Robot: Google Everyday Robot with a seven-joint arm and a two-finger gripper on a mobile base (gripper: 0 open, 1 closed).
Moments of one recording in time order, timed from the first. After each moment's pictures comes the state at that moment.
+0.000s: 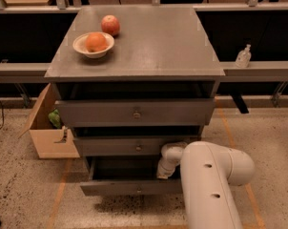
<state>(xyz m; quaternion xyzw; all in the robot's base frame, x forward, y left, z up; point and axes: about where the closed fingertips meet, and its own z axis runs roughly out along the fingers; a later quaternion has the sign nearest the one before) 0.645 -0.094 0.171 -0.68 0.72 0.09 0.09</state>
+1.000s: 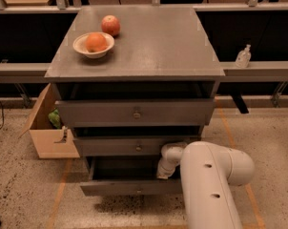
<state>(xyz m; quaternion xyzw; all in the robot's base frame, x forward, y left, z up) 0.643 -0.094 0.169 -0.68 0.72 0.09 0.08</state>
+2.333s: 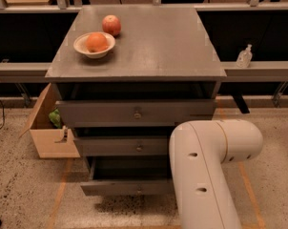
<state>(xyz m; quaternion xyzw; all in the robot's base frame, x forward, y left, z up) 0.677 -0.165 0.238 -0.71 0.67 -0.09 0.17</state>
